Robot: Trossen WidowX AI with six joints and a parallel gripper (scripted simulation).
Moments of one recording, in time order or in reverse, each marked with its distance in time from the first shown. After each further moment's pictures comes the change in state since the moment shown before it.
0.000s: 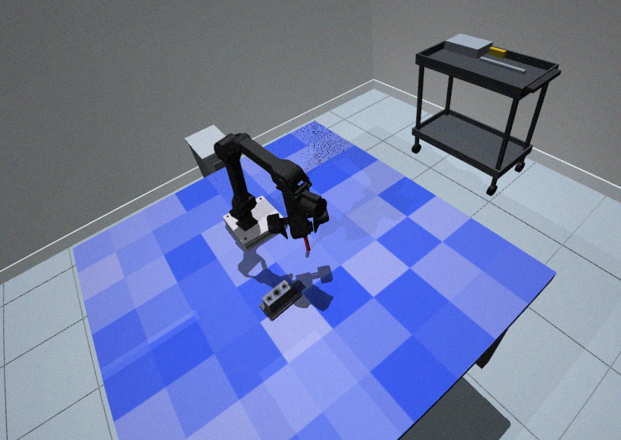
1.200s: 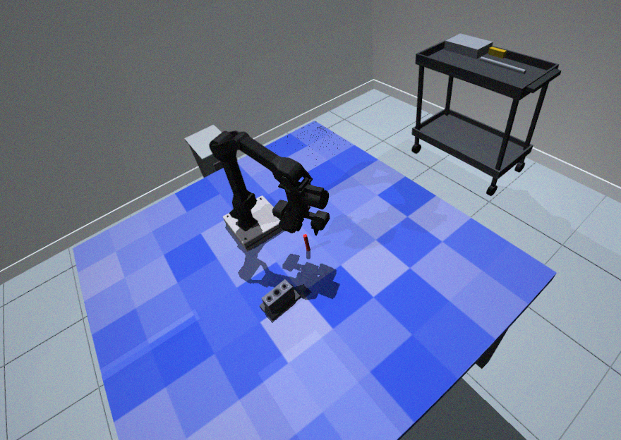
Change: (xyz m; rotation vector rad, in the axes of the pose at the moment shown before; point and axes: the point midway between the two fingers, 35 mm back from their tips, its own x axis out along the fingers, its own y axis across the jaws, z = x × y) arm 0.034 0.013 -0.043 0.665 -0.015 0.034
